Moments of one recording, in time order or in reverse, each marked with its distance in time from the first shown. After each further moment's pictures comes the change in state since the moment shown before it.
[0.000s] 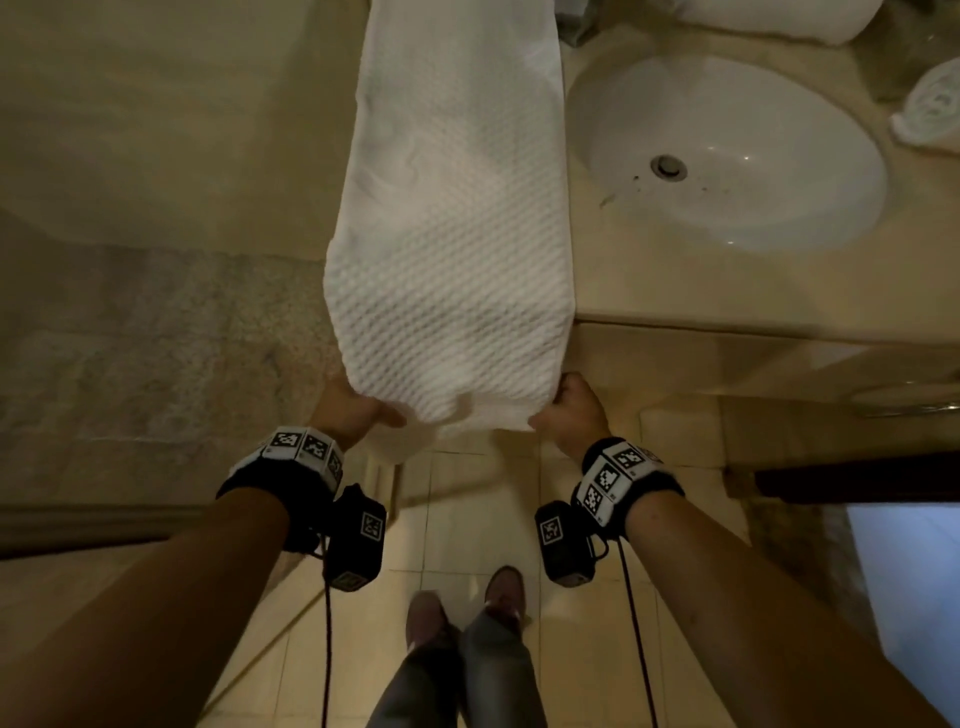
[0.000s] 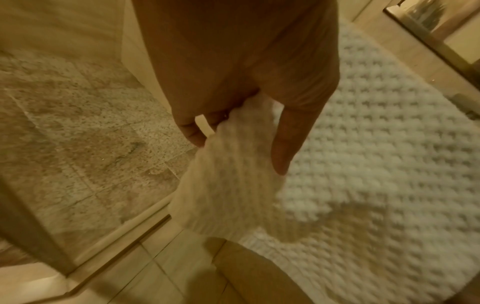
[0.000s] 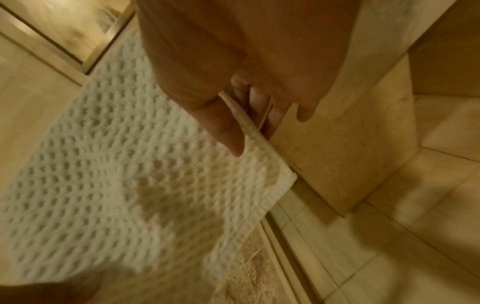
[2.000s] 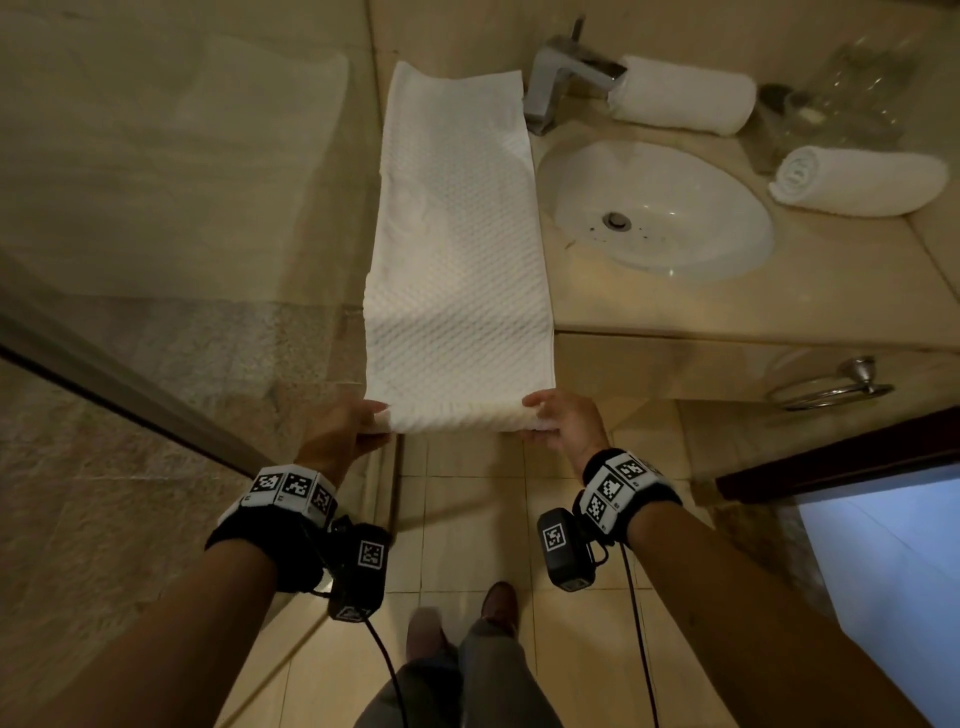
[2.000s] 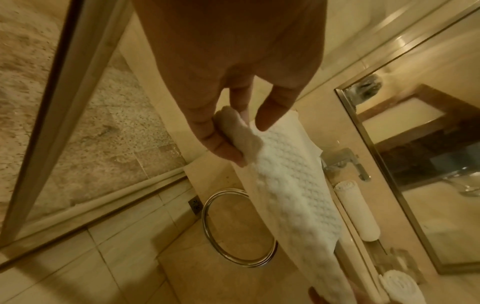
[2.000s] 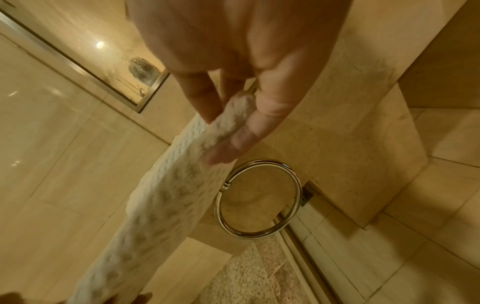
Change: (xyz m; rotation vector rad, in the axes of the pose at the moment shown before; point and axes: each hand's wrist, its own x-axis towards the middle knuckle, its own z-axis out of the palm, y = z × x) left_hand -0.073 -0.018 -0.044 -0.533 -0.072 0.033; right_hand -0.109 -0.035 -0.010 0.521 -0.001 -0.037
